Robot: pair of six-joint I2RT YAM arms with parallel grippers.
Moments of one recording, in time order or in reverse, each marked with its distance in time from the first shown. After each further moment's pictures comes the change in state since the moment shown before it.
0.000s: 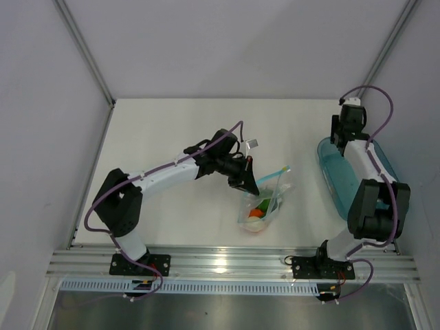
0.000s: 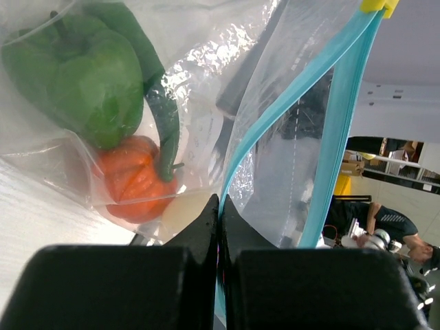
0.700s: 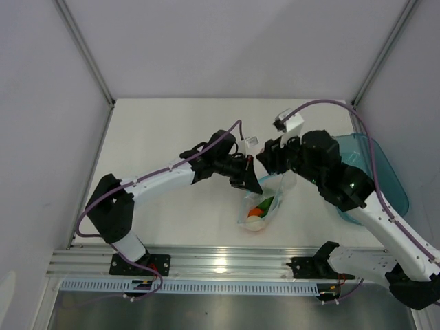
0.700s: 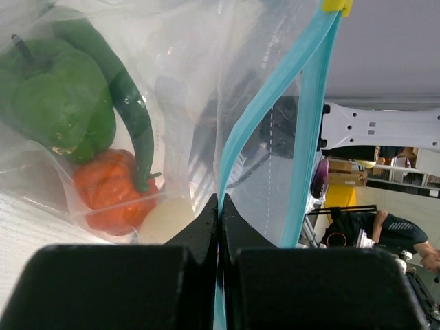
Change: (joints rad) left arm -0.030 -0.069 -0.058 0.121 -0.034 -0.050; right arm 0.842 -0.603 0.089 -0.339 -0.223 0.188
